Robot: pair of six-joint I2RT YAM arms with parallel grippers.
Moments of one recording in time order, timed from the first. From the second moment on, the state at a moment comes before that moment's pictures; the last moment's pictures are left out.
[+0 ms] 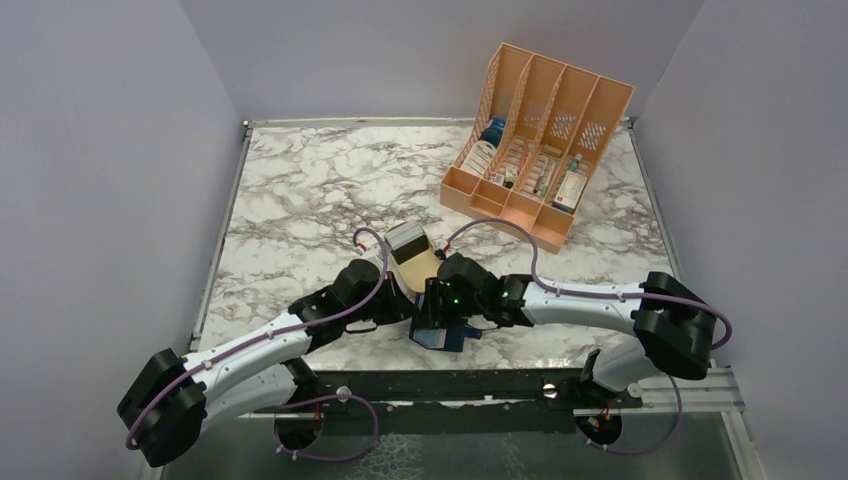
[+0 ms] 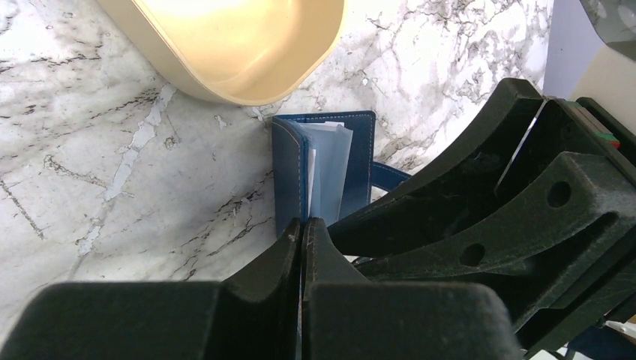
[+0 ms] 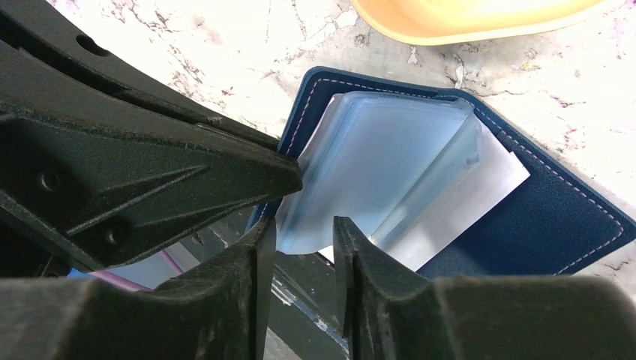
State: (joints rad) left arm -0.81 0.94 0.39 -0.09 0.15 -0.94; right arm 1.09 1.47 0.80 -0.12 -0.08 0.91
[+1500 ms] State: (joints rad) left arm -0.81 0.94 0.39 -0.10 0.15 -0.95; right arm 1.09 1.45 0.79 -0.14 -0.06 0.94
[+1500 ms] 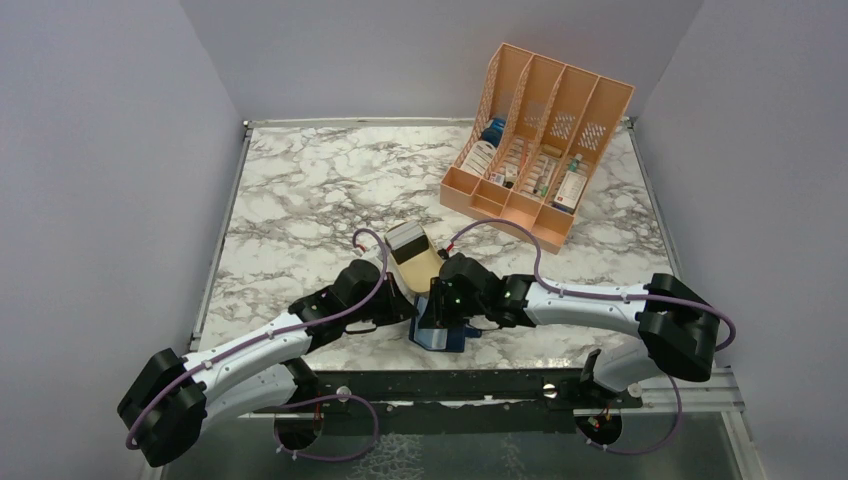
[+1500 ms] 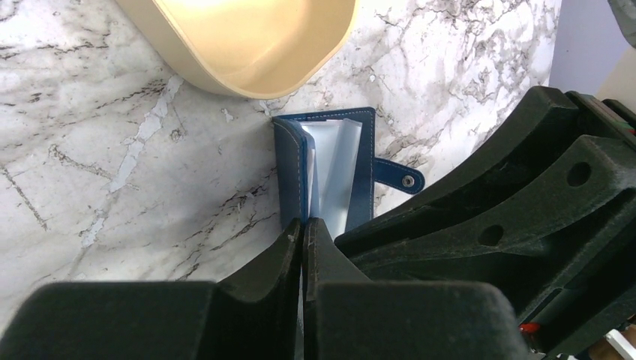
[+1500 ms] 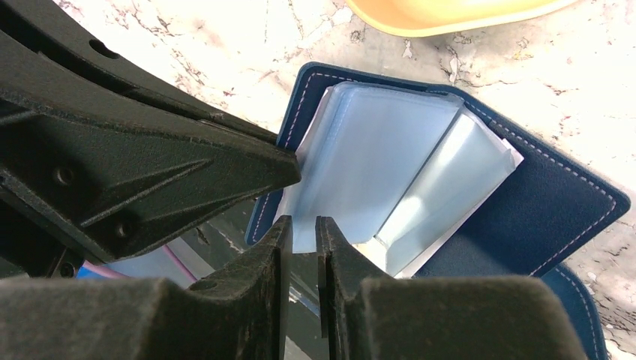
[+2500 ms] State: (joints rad) left arm -0.81 0.96 0.39 -0.11 0.15 -0.94; right arm 1.09 1.50 0.79 -0.23 -0.01 0.93
